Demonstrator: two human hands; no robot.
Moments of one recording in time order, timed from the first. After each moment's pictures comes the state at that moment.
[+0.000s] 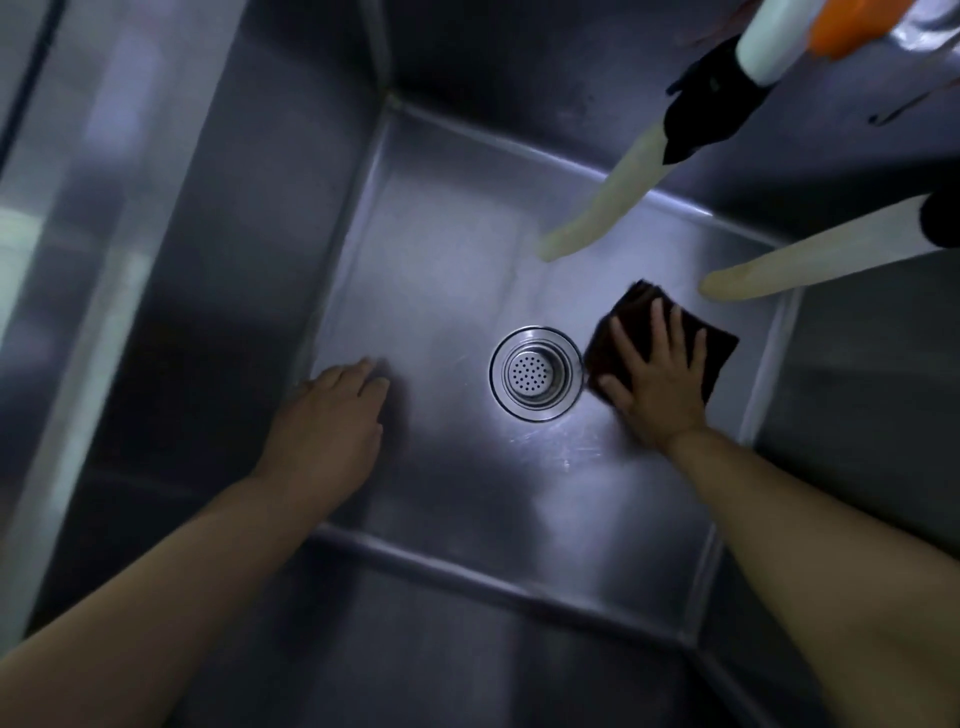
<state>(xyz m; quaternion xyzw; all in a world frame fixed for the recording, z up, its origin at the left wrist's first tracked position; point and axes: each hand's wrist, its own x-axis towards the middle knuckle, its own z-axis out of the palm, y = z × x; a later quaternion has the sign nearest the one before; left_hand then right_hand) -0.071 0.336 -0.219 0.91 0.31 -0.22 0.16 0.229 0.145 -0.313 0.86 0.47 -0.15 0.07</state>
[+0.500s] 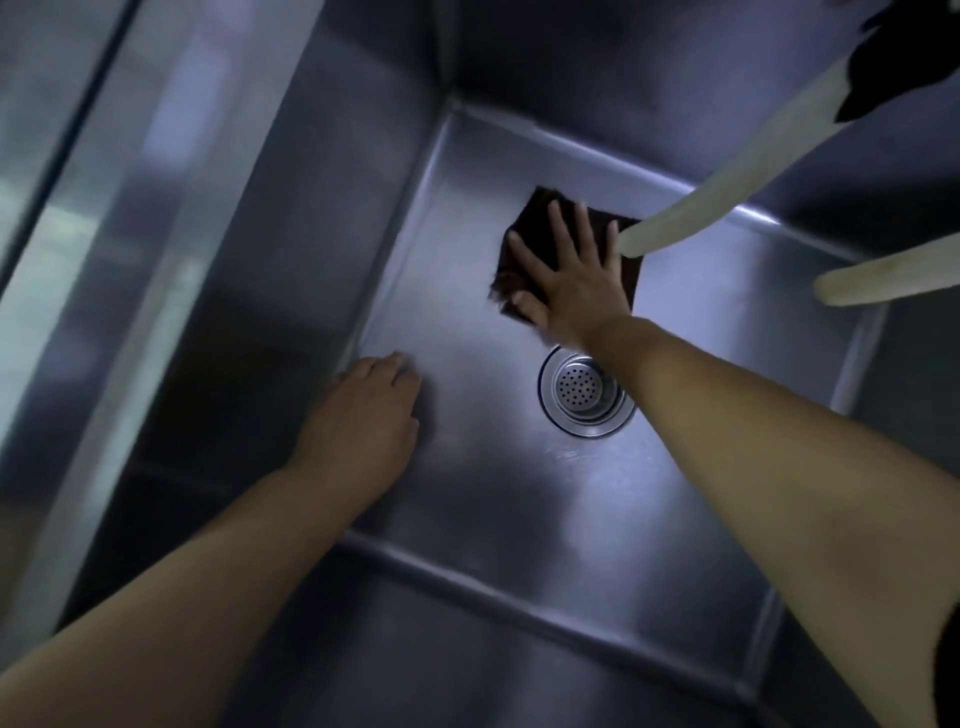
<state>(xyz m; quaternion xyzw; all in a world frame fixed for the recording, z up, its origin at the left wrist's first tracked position) -0.076 0.344 -0.221 0.90 0.35 -0.21 0.14 0.185 0.316 -0.324 0.78 0.61 -0.13 0.09</state>
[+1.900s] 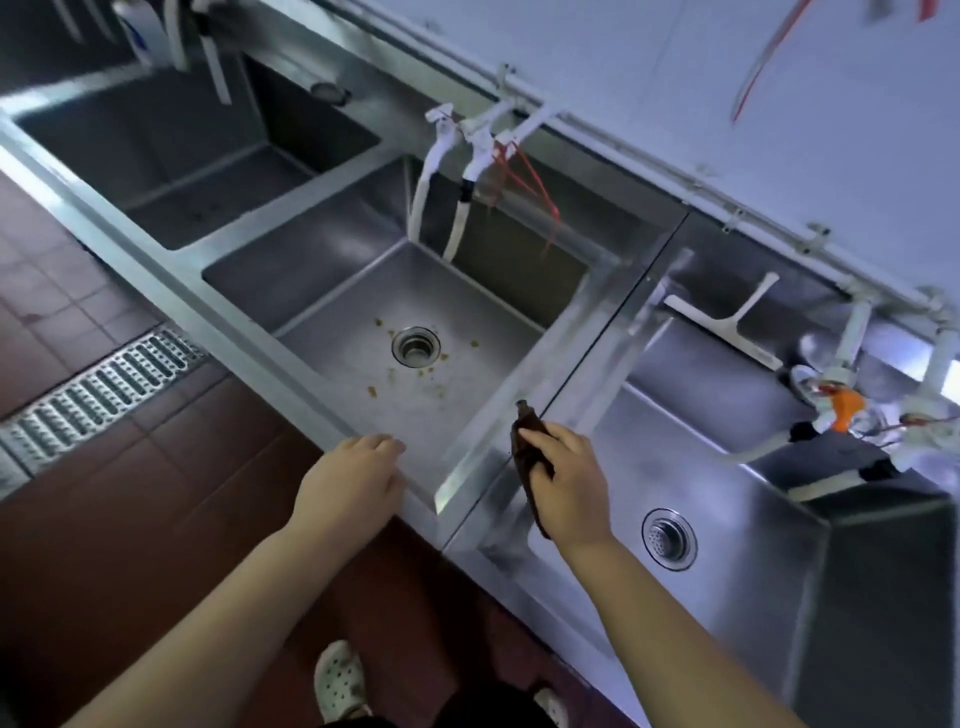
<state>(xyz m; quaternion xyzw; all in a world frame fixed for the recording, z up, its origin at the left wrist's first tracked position) -0.427 0.384 0.062 0.82 0.54 -0.01 0.19 -0.205 0.316 0.035 0.77 0.56 -0.15 -0.28</state>
